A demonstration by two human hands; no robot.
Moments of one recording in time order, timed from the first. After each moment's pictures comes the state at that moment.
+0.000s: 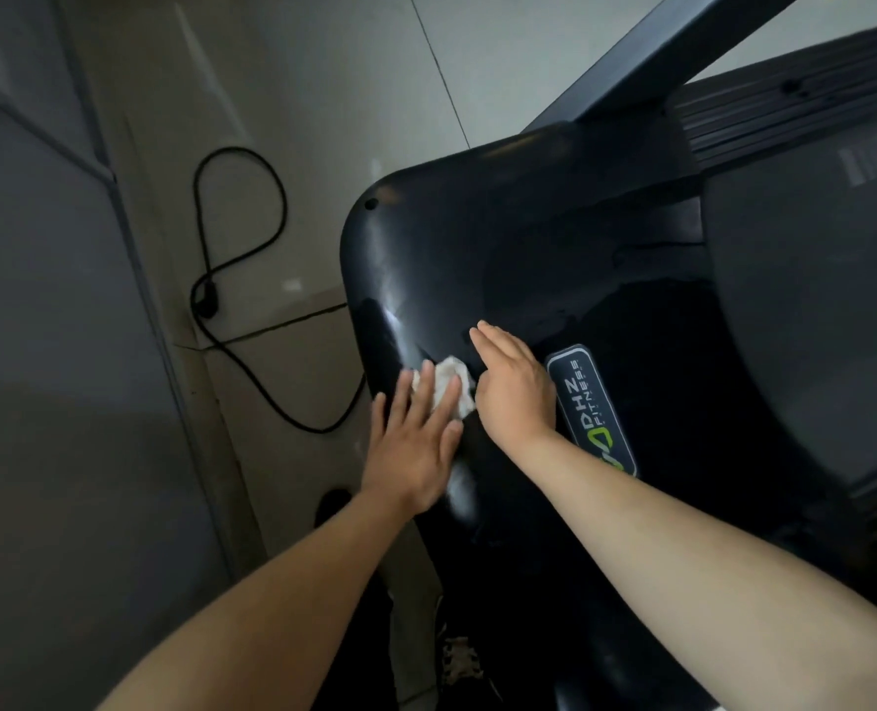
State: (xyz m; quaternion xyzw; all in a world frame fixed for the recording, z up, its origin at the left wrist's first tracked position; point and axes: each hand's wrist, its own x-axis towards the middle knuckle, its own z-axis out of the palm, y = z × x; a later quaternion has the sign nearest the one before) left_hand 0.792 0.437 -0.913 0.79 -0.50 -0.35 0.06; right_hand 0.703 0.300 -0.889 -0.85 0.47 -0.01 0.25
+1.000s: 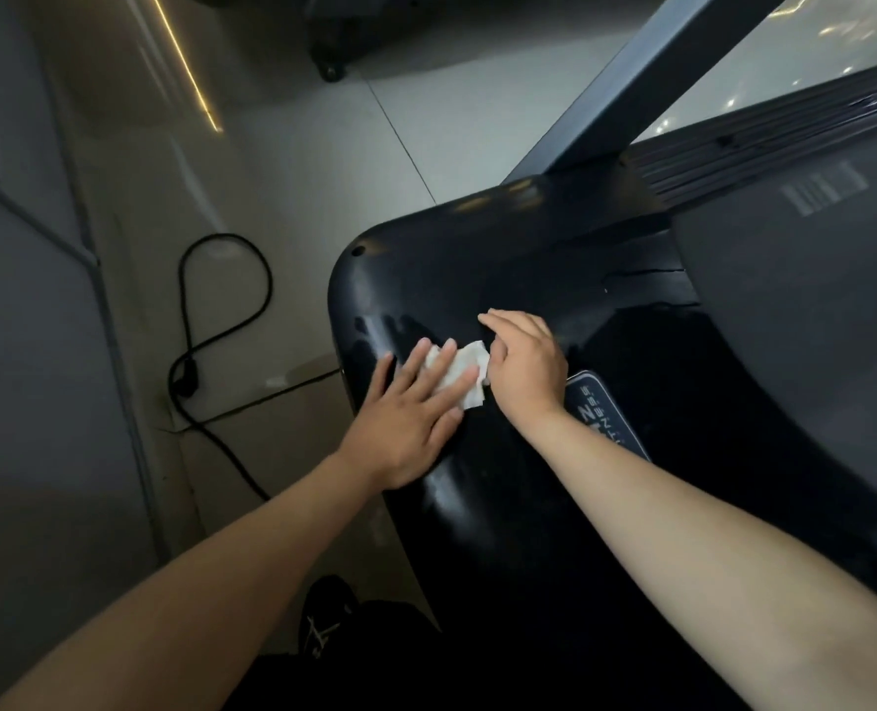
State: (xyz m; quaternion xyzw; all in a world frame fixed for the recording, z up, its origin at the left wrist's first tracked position) left_hand 0.858 0.389 -0.951 0.69 -0.70 -0.18 0.10; right_hand 0.722 0.256 -0.937 -0.81 0.50 -0.24 0.19
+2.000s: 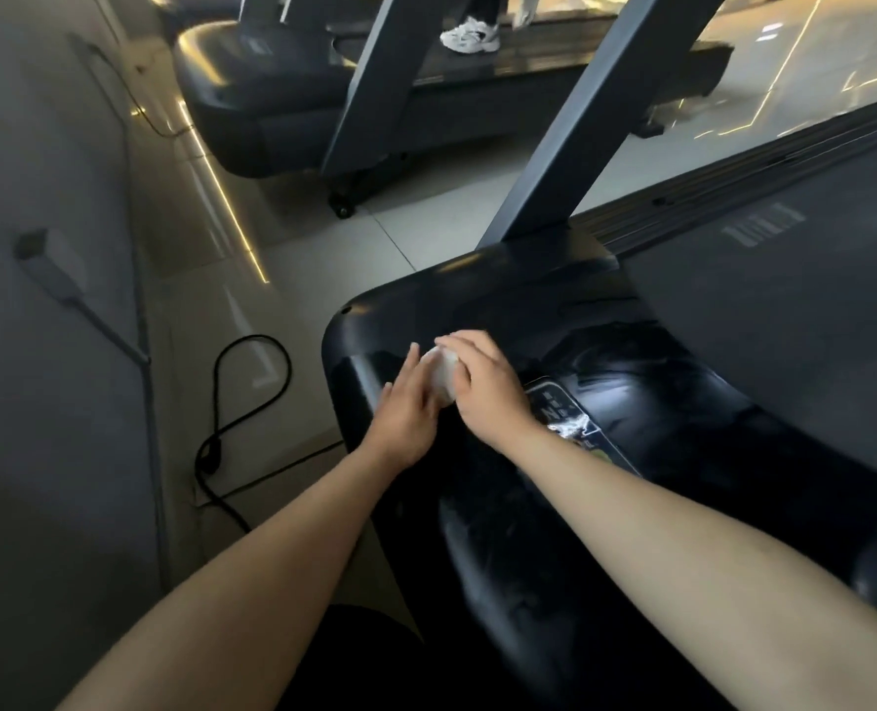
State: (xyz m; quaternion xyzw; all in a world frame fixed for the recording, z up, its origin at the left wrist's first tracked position) left_hand 0.813 0.363 -0.927 0.74 -0.55 -0.25 0.30; right_hand 0.694 0.282 -0.922 -0.82 0.36 -0.33 0.30
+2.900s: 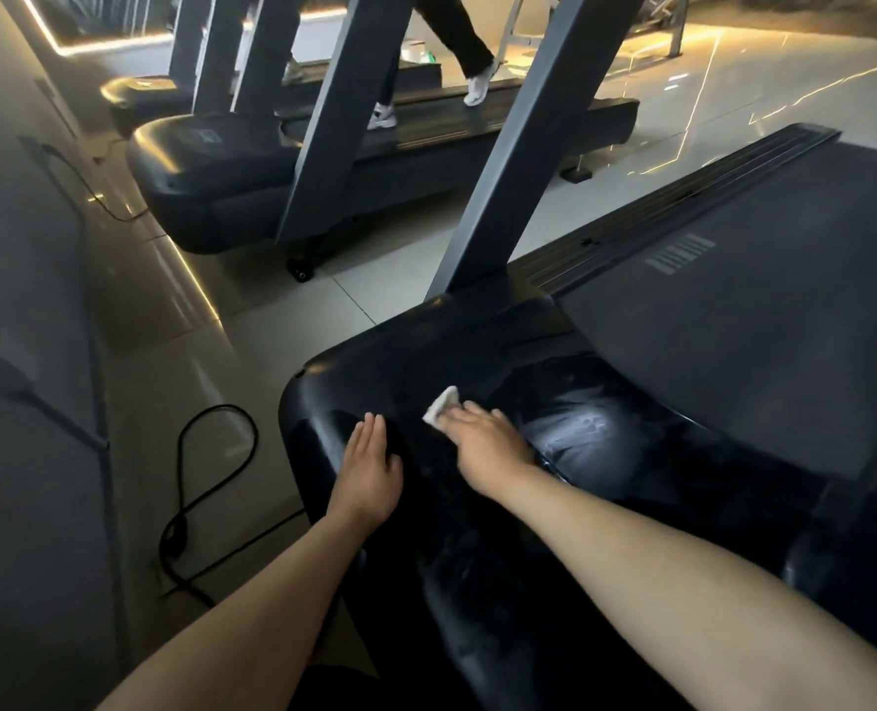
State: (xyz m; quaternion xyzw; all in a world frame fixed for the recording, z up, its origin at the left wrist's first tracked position) left_hand 0.802 0.357 -0.942 0.79 -0.53 -0.21 0.22; right_hand 0.633 0.266 -0.921 -0.90 0.40 -0.06 0.12
